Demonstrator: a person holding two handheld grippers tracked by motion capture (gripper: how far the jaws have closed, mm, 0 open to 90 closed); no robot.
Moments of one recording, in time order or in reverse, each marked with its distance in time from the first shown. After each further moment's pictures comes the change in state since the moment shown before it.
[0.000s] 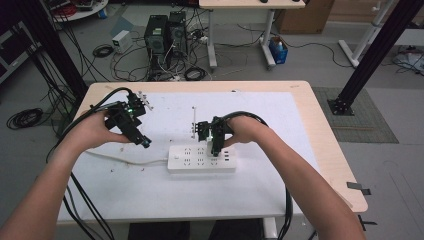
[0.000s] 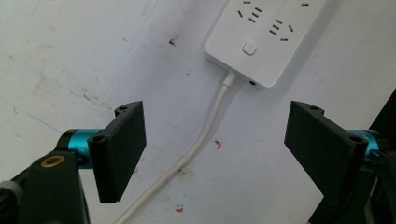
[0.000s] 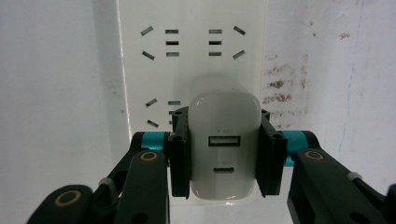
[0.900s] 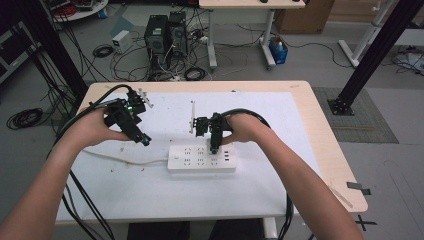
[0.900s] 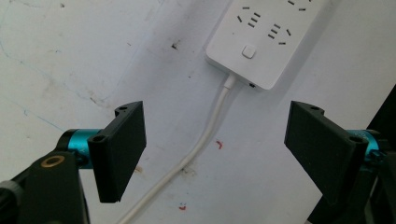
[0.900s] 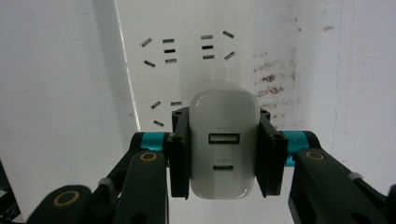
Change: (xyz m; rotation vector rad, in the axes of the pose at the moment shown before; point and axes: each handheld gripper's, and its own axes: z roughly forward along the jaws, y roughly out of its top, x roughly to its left) left arm -0.002 0.003 -0.008 -0.008 0.017 0.000; right arm -0.001 0.007 -0.014 0.028 0.003 0.086
